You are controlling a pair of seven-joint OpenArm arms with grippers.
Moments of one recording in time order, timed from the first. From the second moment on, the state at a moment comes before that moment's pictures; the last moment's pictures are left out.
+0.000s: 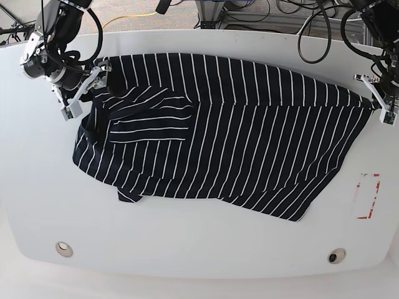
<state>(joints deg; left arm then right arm) 13.8 -19.0 -41.1 103.7 -8.9 -43.2 55.3 -12.8 11.0 34.5 101.9 44.1 41.0 -78.5</state>
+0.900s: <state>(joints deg) 13.8 -19.9 -40.8 101.2 -9.1 -43.2 55.1 -26.2 6.8 41.9 110.4 49.0 41.0 -79.8</state>
